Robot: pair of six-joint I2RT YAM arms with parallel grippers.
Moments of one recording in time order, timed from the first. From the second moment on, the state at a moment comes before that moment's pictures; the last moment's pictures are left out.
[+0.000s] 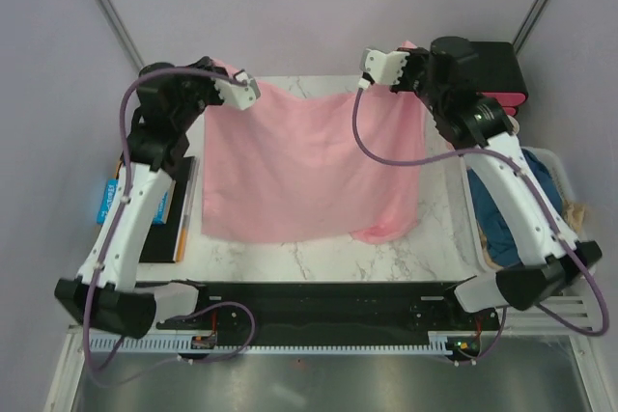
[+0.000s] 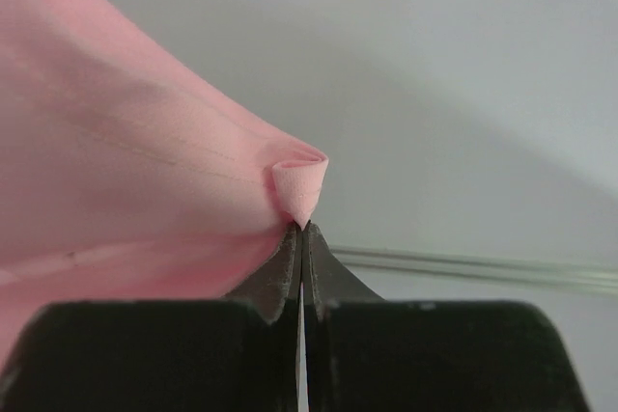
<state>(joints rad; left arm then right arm) -0.24 1.14 1.37 -0.26 0.12 1.30 0.44 1.34 1.71 -0.55 0.19 -1.24</state>
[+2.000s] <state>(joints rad) -0.32 0.60 0.46 -0.30 0.17 1.39 0.28 0.99 0.94 -0.75 -0.02 -1.29</state>
